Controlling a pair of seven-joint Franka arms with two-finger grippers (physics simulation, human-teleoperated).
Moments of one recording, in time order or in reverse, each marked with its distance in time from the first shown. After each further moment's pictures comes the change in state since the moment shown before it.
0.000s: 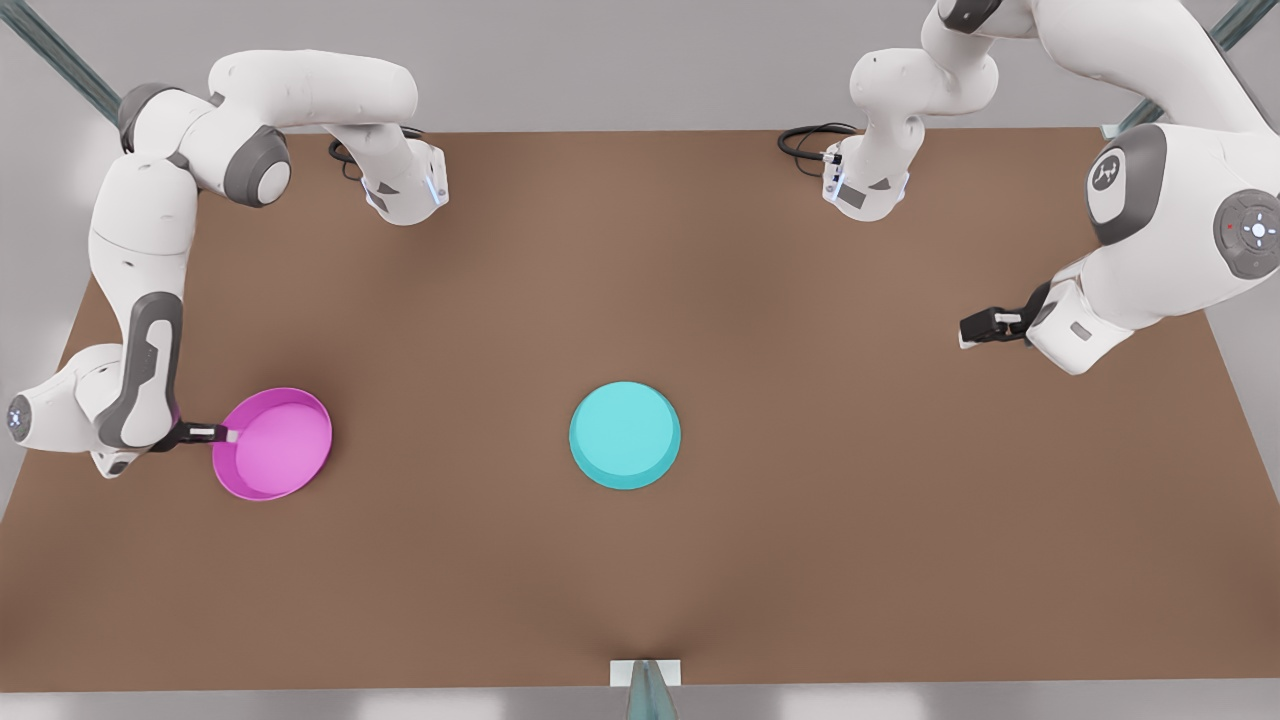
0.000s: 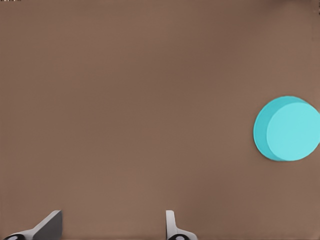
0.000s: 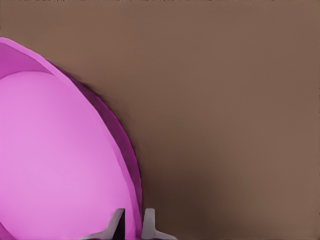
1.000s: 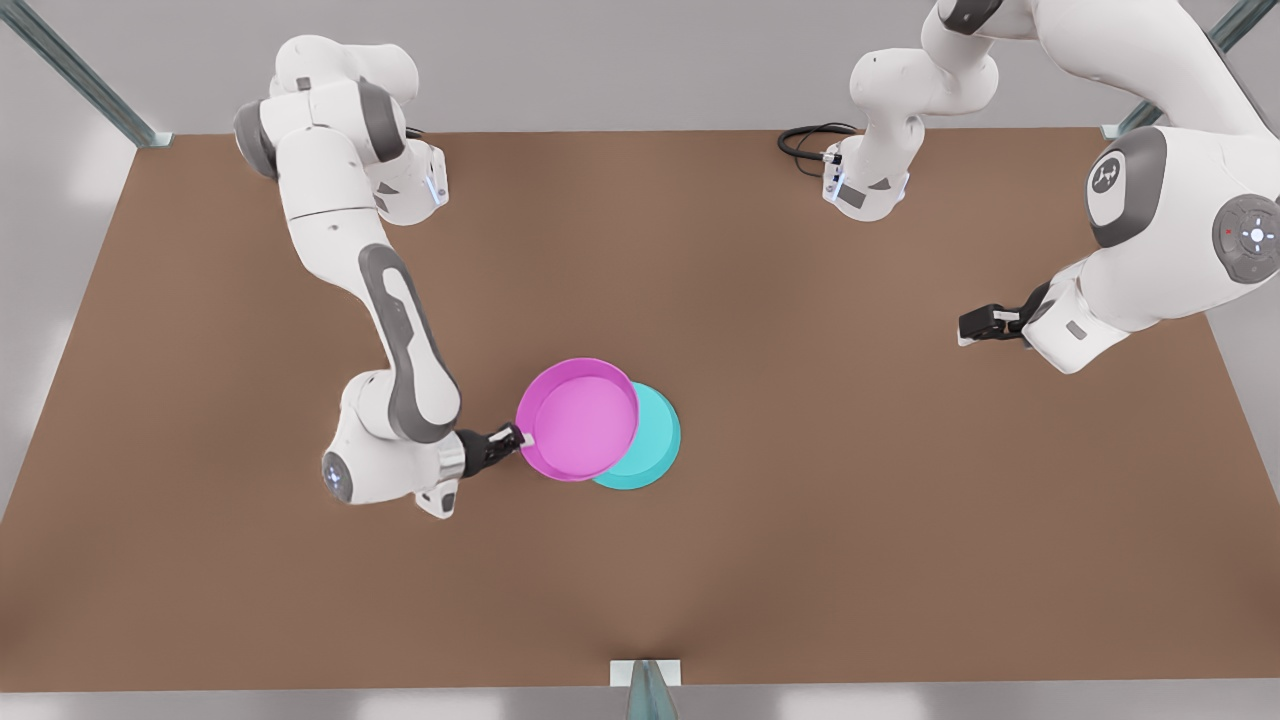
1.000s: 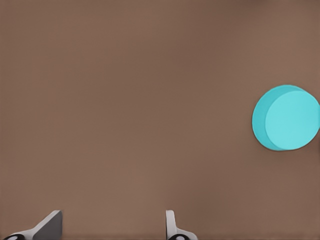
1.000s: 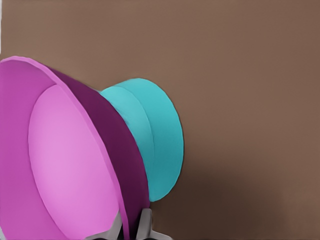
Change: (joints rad) left arm 0.000 0.004 0.002 0.000 -0.004 -0.012 0.058; right arm 0.566 -0.055 0.267 0.156 0.344 -0.131 0.246
